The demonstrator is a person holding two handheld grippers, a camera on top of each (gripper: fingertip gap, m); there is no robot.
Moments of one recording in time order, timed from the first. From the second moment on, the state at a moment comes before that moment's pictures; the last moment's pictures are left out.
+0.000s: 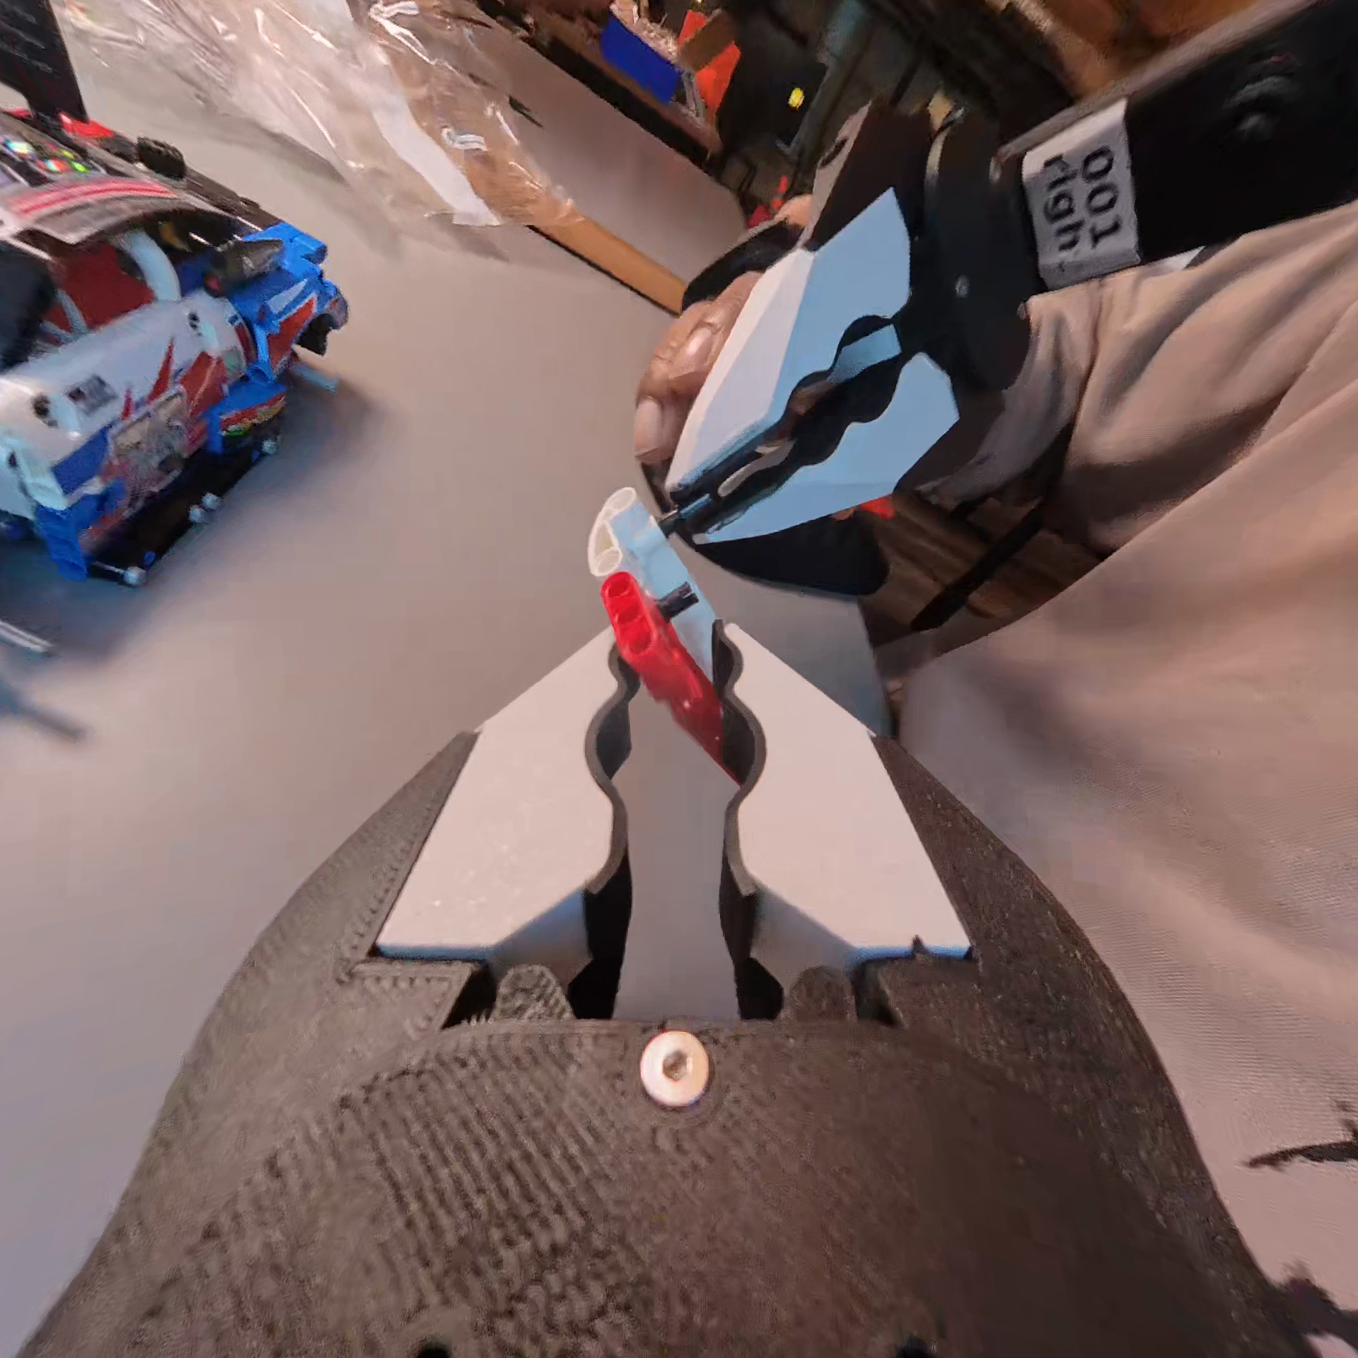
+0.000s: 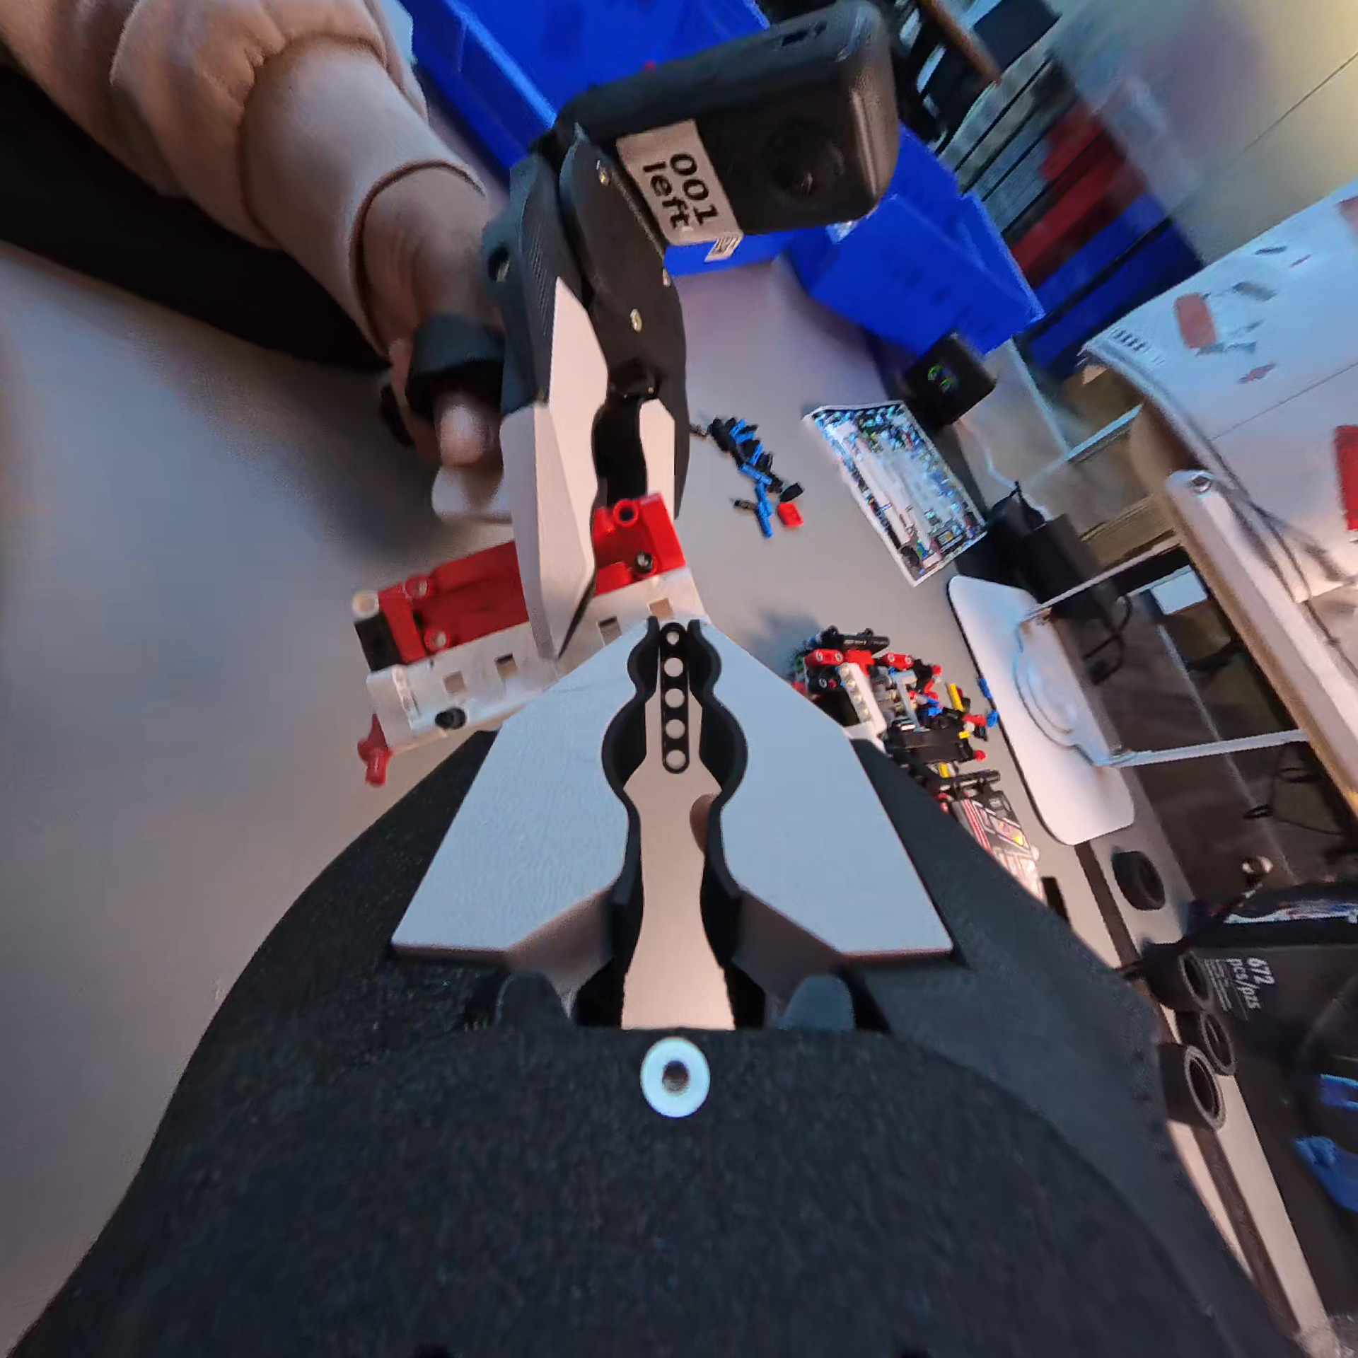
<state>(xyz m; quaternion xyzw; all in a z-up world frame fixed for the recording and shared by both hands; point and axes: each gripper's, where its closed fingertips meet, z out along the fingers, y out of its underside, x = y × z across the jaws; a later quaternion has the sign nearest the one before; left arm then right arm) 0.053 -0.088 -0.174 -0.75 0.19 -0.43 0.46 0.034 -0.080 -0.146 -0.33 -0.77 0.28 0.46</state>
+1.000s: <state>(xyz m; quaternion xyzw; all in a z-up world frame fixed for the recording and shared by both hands) 0.041 -0.077 -0.147 -0.72 0.19 -0.35 0.57 0.037 -0.090 -0.132 -0.34 -0.74 0.44 0.38</state>
